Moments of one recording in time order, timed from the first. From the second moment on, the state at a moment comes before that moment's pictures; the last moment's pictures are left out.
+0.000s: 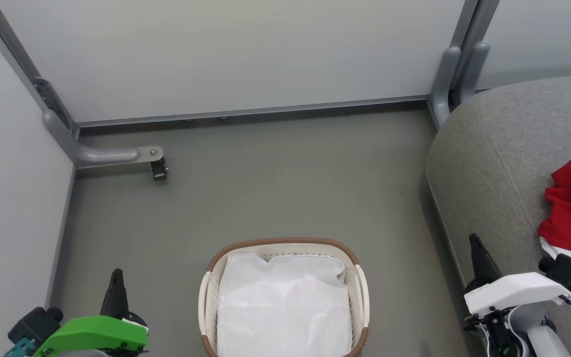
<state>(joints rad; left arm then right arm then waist) -0.04 0.04 0.03 0.35 -0.89 -0.10 -0.08 -0.13 -0.04 -0.03 0.36 0.84 0.13 -0.08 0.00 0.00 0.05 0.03</state>
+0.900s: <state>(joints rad) -0.06 0.04 0.06 0.31 -1.18 -0.11 0.00 -0.12 -0.04 -0.06 0.31 1.15 0.13 0.00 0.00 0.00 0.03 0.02</state>
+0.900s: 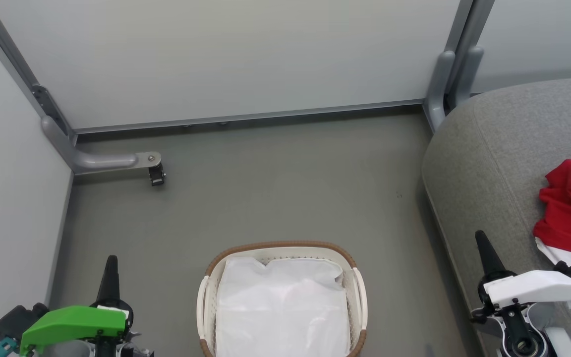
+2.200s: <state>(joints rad) -0.09 0.05 0.10 0.26 -1.50 -0.12 0.08 -0.11 -0.05 -0.10 0.26 1.49 0.13 0.08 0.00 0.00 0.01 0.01</state>
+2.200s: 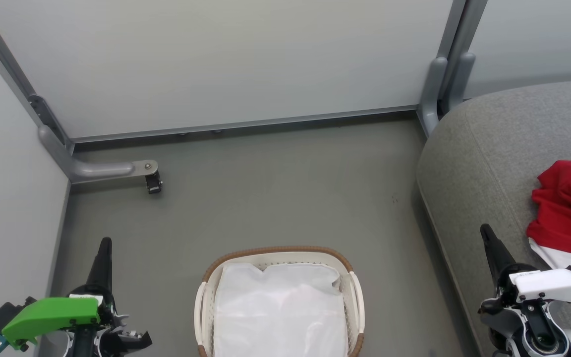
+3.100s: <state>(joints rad) -0.10 0.05 0.11 0.24 -1.61 -0.13 0.11 -0.11 -0.05 -0.11 0.25 1.61 0.13 0.11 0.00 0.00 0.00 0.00</state>
